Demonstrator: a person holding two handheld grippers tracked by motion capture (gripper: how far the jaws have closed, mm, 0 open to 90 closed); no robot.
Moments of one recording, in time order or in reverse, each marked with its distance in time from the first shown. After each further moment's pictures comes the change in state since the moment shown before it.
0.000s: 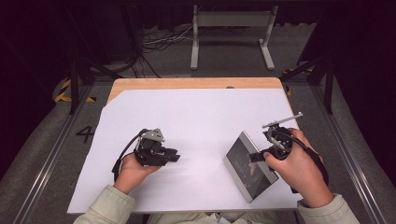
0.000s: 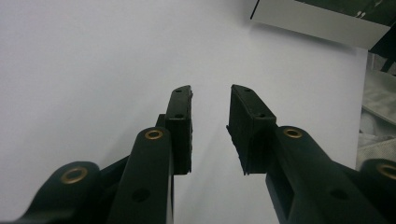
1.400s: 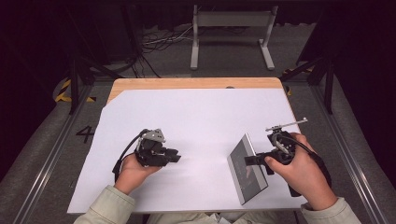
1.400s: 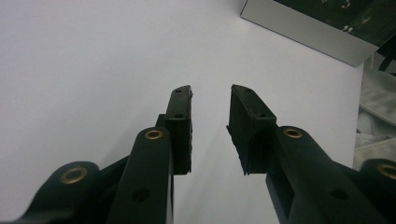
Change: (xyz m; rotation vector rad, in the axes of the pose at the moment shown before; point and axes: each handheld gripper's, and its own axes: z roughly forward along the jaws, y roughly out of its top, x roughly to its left) left arm -0.003 0.001 0.001 0.006 0.000 0.010; right arm -0.010 -0.012 0.006 -0.063 0.129 0.013
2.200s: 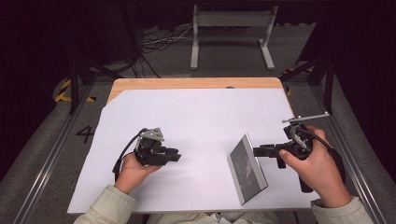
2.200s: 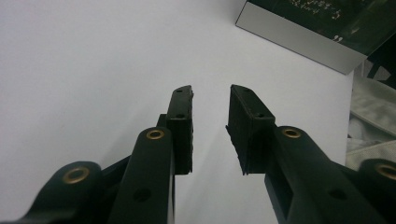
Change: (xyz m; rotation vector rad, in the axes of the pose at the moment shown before) left arm -0.001 0.001 -0.003 -0.023 -0.012 -0.001; right arm -0.006 0.004 -0.036 -0.117 0.057 -0.009
